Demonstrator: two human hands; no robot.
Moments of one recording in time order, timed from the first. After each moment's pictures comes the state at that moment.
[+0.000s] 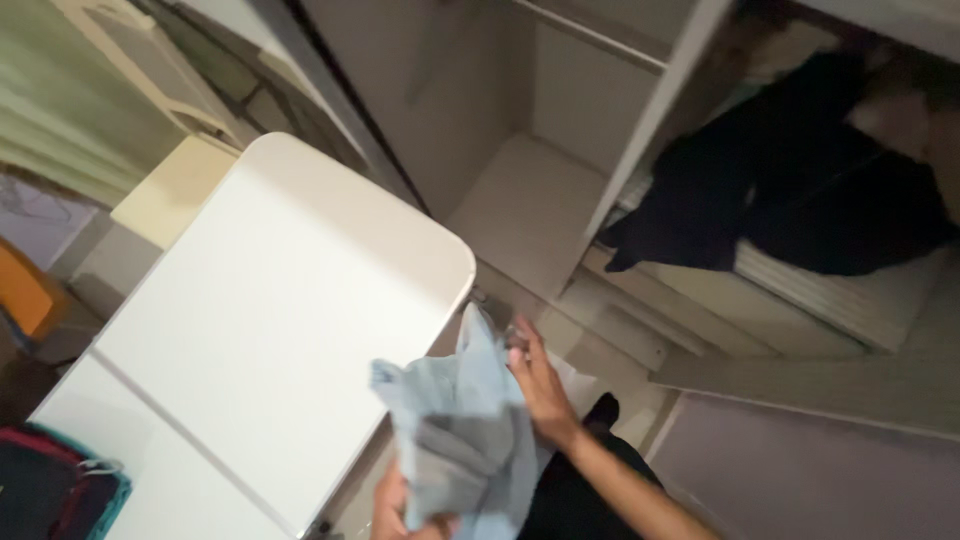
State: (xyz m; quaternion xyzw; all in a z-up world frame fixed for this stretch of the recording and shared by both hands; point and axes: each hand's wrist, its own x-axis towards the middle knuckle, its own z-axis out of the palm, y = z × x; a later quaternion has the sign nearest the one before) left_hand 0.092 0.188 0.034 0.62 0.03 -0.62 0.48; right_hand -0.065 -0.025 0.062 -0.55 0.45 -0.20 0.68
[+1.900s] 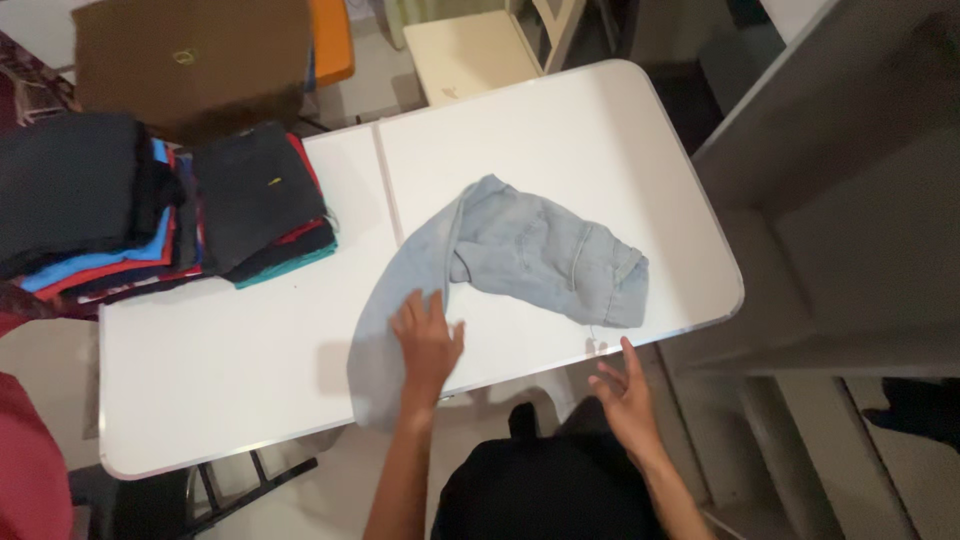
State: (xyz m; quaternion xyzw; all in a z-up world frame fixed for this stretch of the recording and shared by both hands) left_hand 0.268 0.314 0.015 0.95 -0.20 0.05 0.24; right_hand 0.066 0.067 0.011 -0.68 0.38 -0.04 0.63
